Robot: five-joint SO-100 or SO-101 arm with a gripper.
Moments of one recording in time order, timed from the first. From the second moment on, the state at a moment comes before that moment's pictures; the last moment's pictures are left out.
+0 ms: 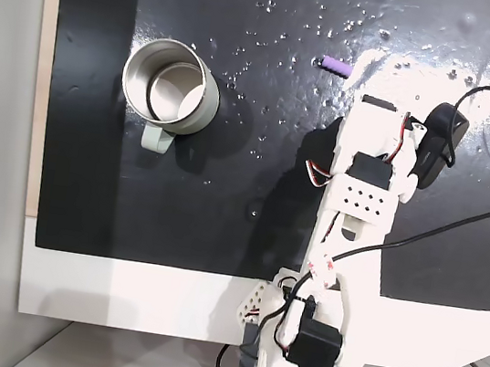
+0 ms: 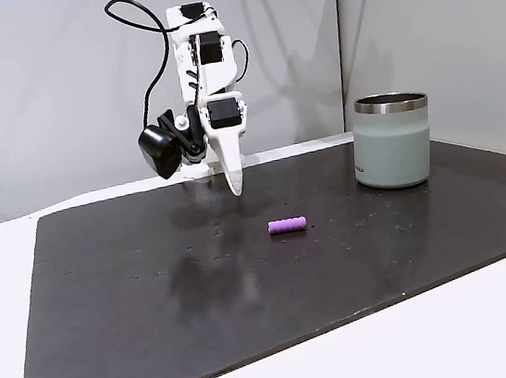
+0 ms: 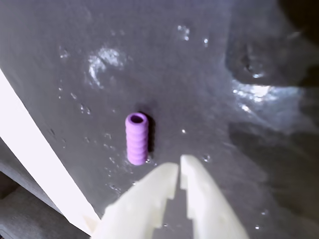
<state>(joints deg) 9.9 99.2 116.7 37.4 -0.4</state>
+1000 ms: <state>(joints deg) 4.1 60.6 62.1 73.5 13.7</state>
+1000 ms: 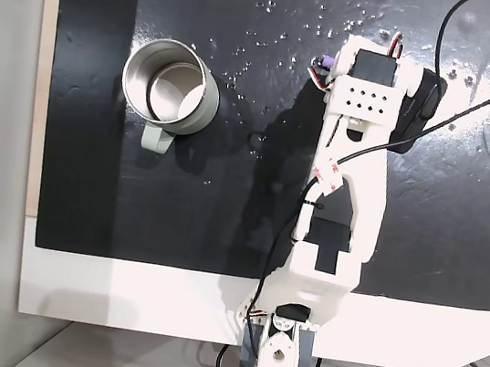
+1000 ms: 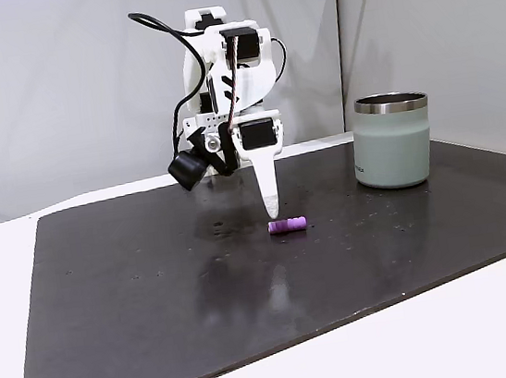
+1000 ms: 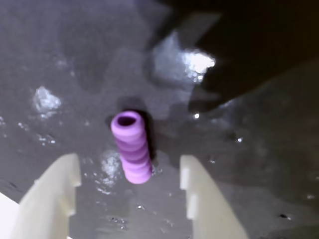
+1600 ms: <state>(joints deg) 4.5 36.9 28.7 91.5 11.1</state>
